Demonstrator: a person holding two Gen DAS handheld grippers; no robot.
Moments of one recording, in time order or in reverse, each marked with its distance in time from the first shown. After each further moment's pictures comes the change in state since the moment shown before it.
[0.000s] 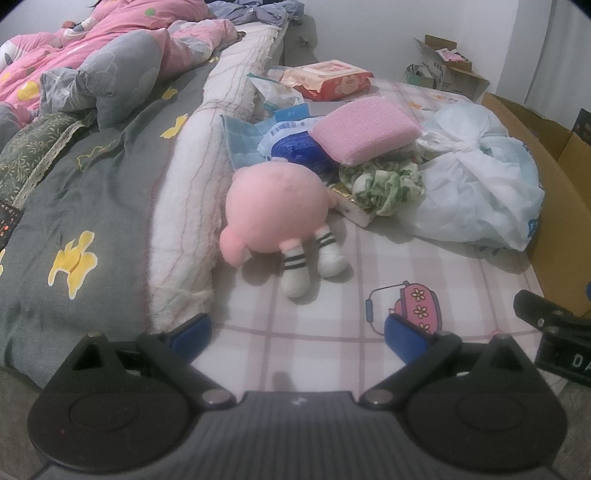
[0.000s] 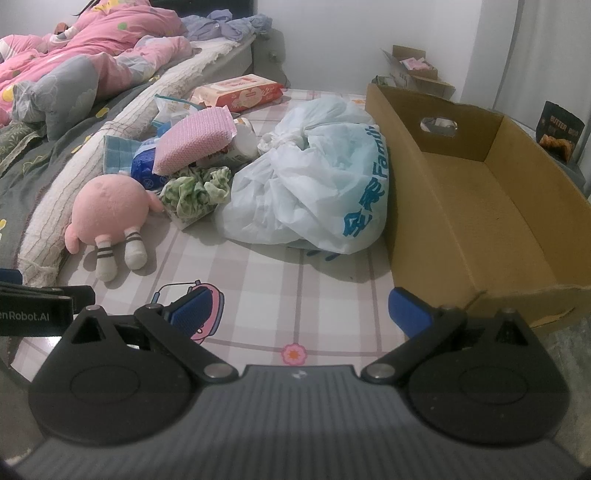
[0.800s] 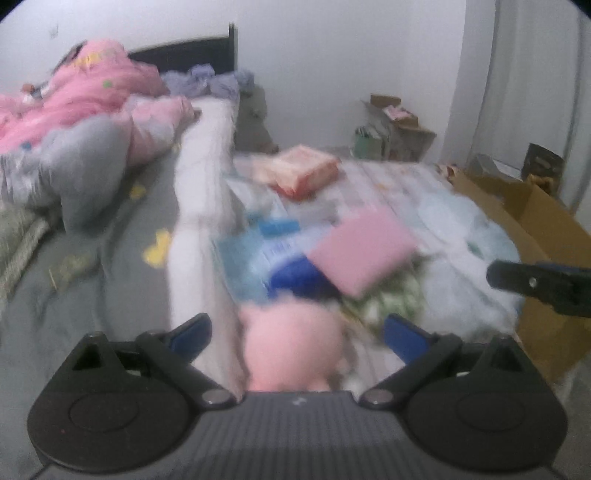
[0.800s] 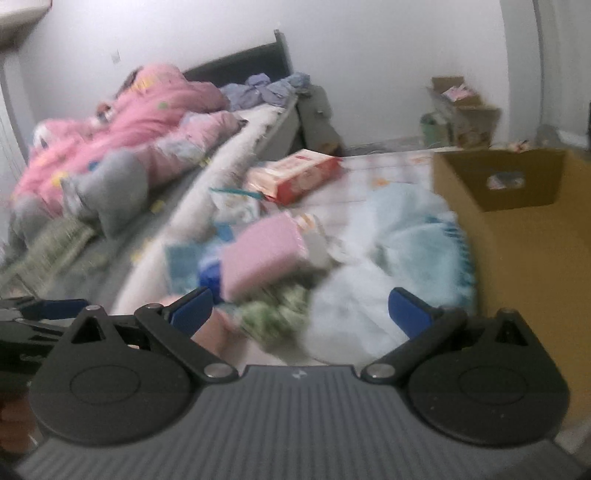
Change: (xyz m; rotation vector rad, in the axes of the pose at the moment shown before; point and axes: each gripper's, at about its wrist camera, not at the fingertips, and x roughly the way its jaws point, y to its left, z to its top) left arm -0.001 0.049 0.084 0.132 -0.261 -0.134; right arm 0.016 0.009 0.082 0.152 -0.176 0.284
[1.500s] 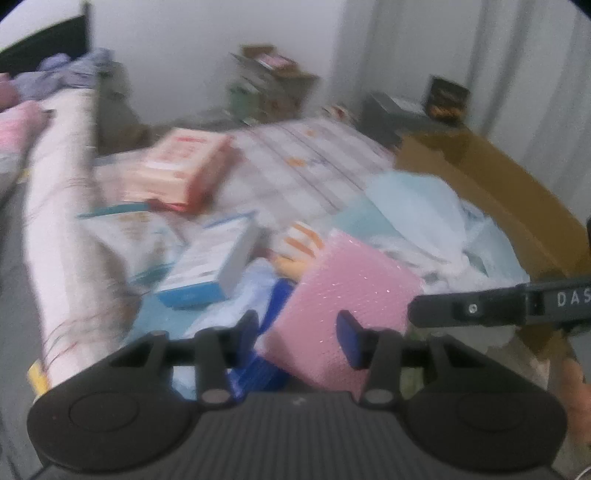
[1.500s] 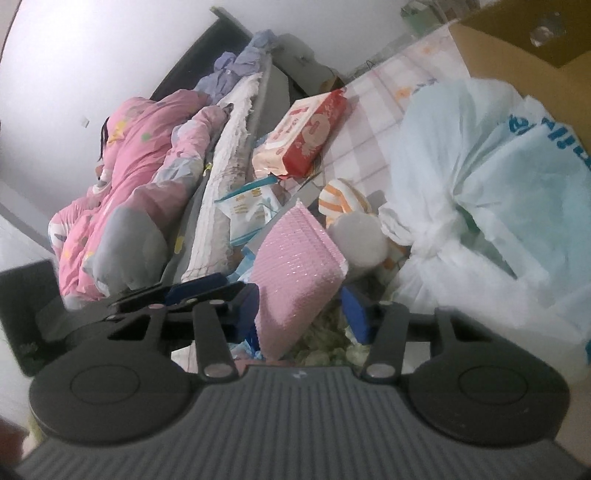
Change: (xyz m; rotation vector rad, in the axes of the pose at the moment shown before) left arm 0.160 -0.002 0.081 0.274 0.200 -0.426; right arm 0.135 -0.036 0.019 0.456 0.174 0.161
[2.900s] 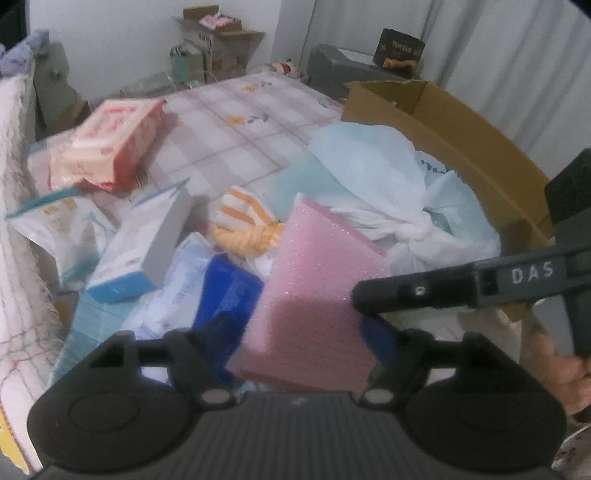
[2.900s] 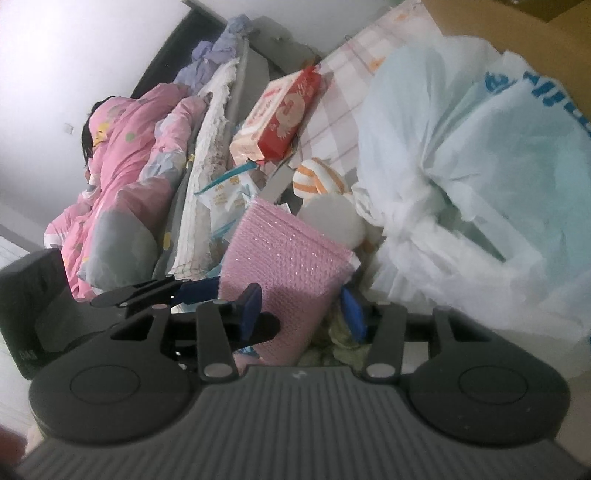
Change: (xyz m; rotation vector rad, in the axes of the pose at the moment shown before) left arm 0.024 -0.017 0.005 0.069 0.146 -0.136; right arm 0.008 -0.023 0.004 0.090 0.068 -0.005
